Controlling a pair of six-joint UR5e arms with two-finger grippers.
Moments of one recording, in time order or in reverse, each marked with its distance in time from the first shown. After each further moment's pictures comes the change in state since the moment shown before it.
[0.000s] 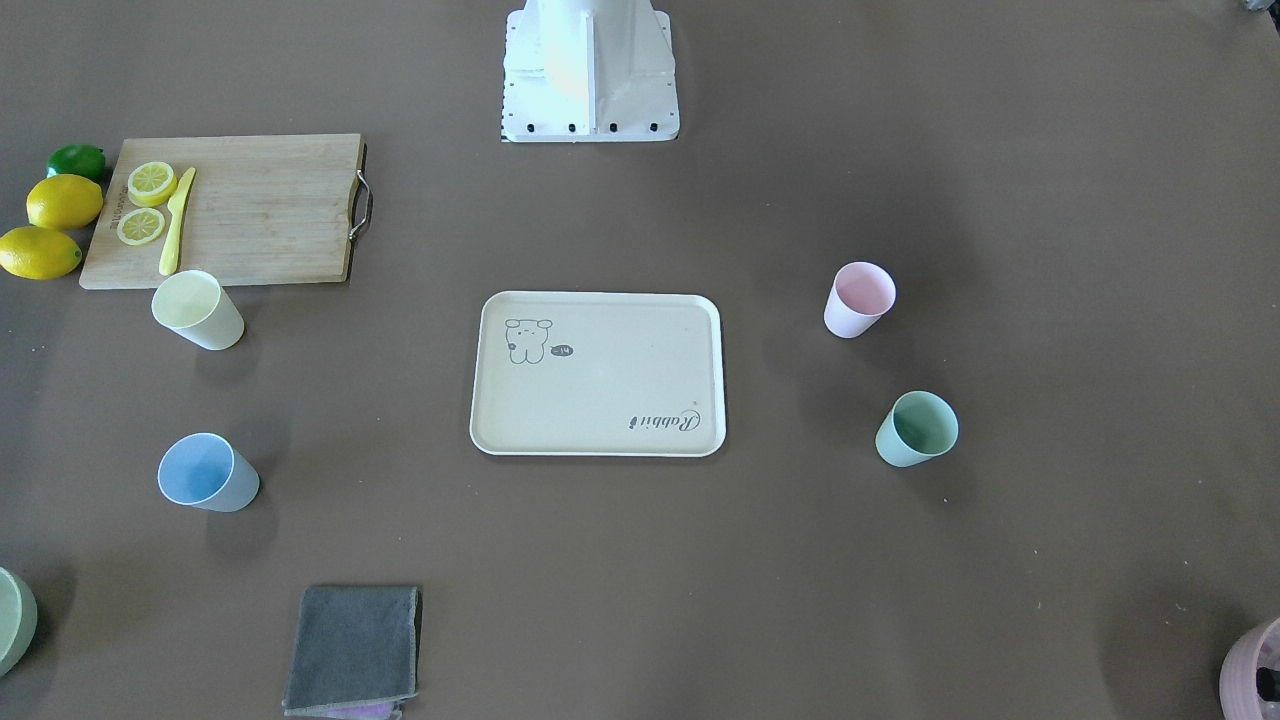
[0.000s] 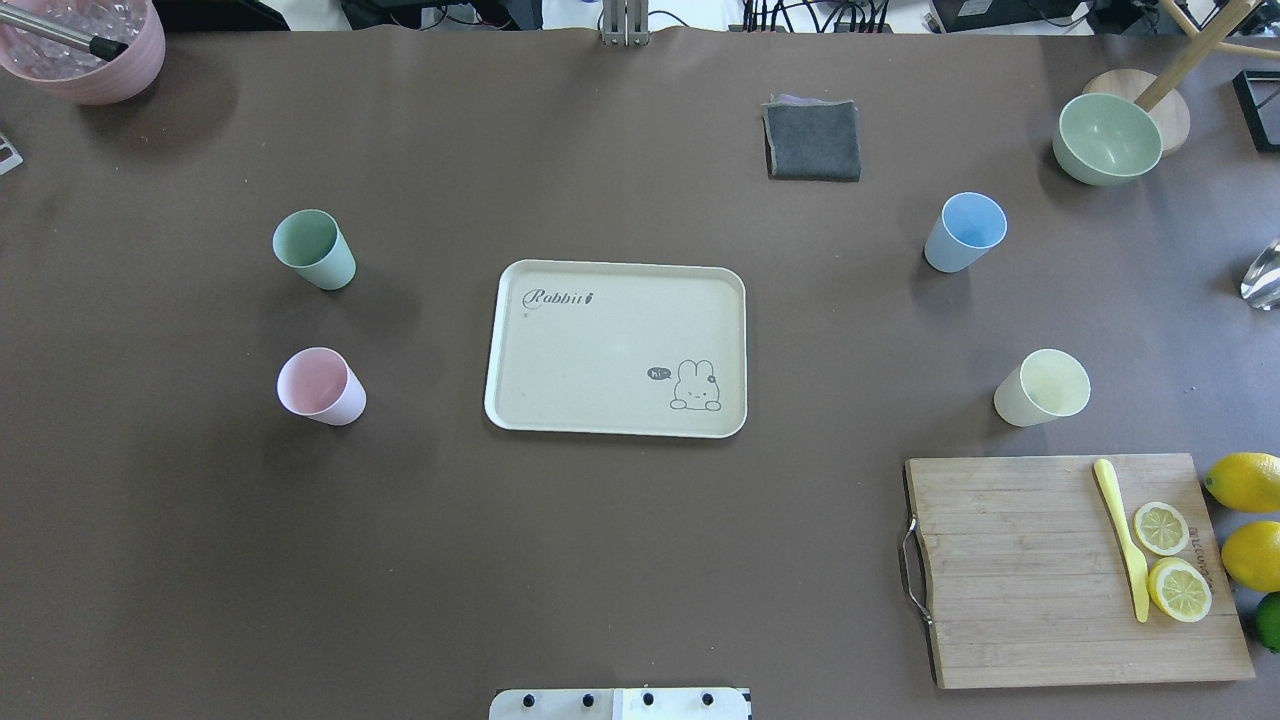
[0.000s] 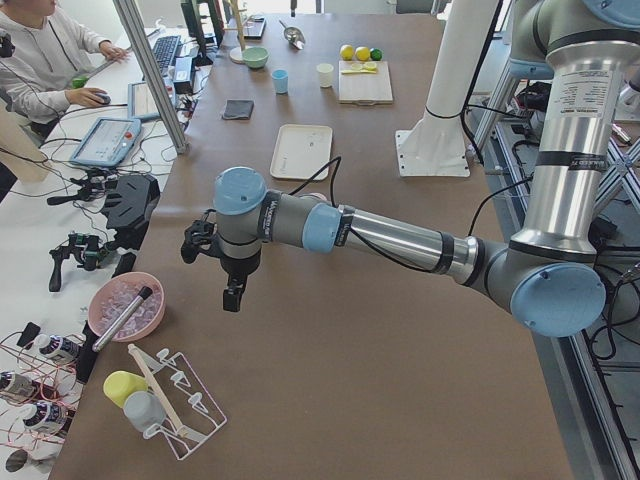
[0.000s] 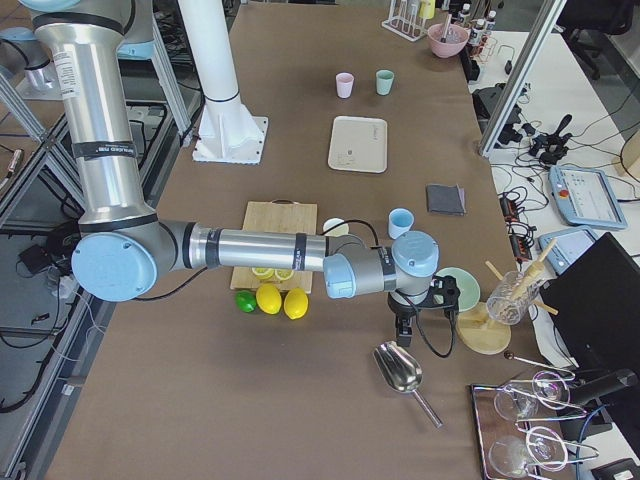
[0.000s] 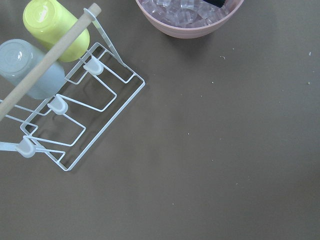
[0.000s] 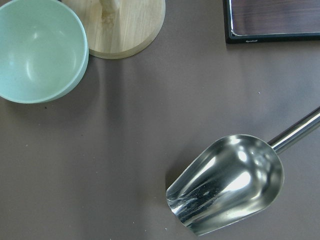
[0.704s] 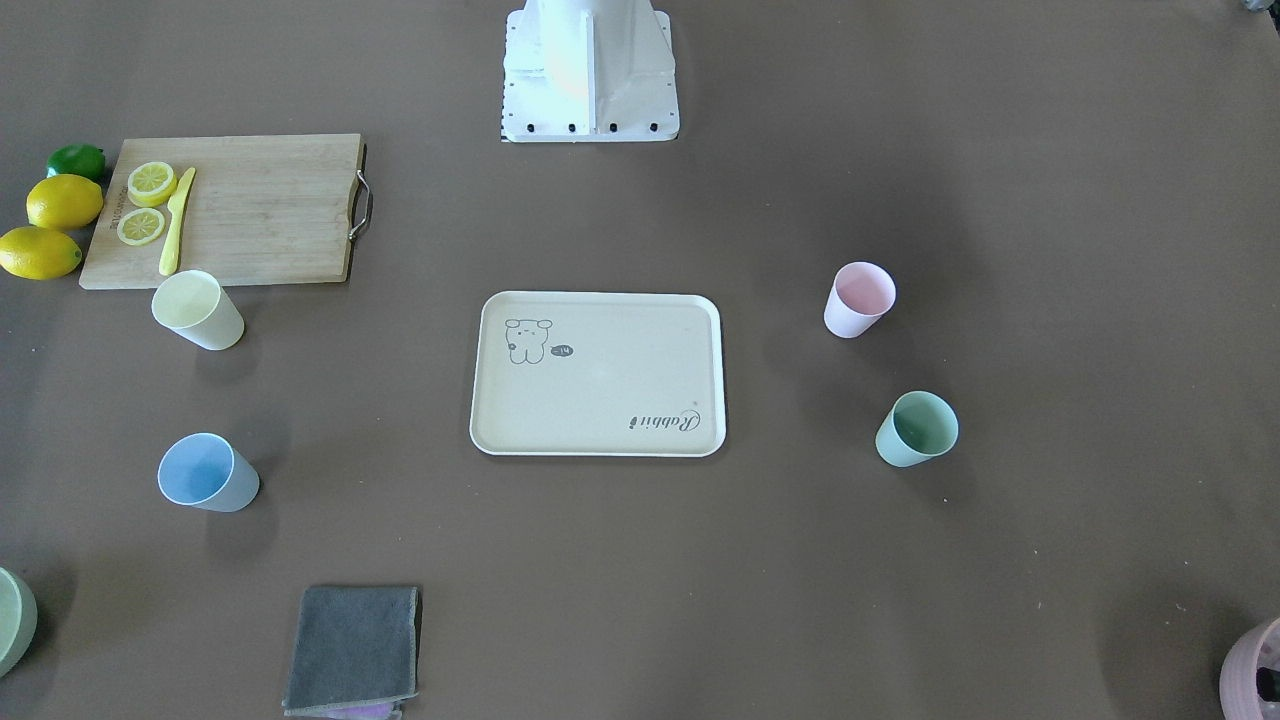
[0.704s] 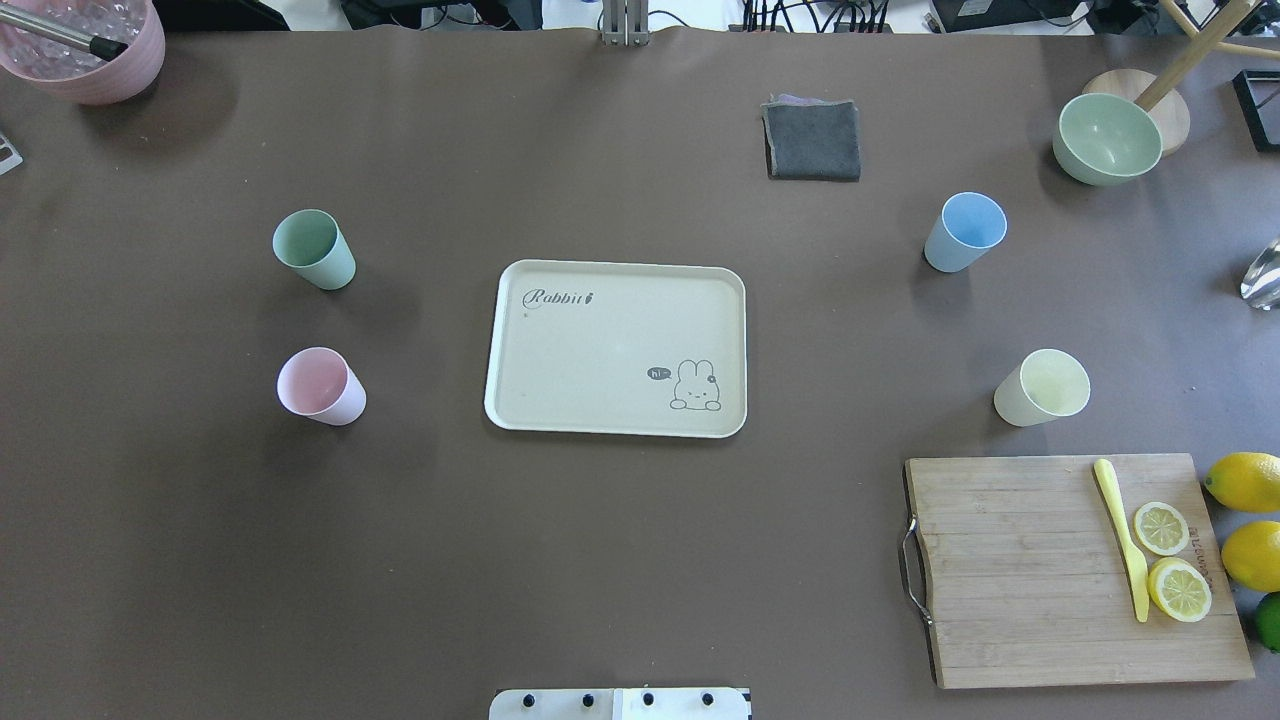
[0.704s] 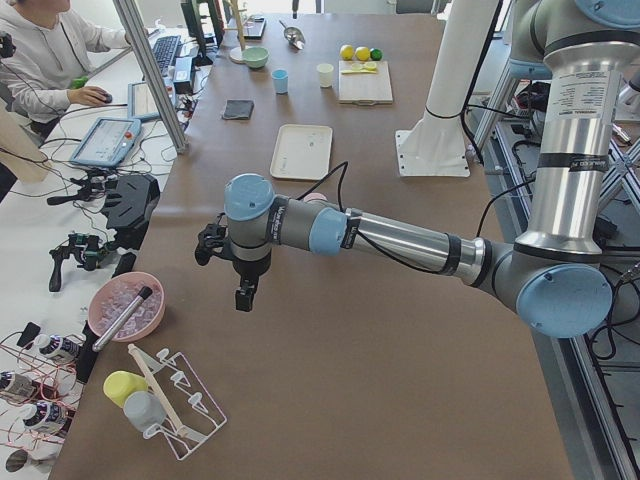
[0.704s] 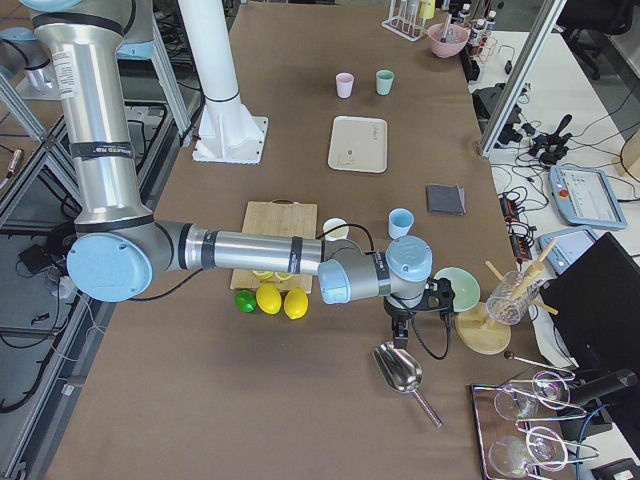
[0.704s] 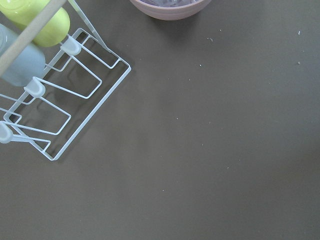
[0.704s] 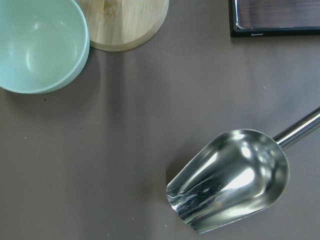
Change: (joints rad) left arm 0.048 0.036 -0.015 -0.007 -0.029 -0.005; right arm -0.008 -0.023 -0.009 0.050 0.015 0.003
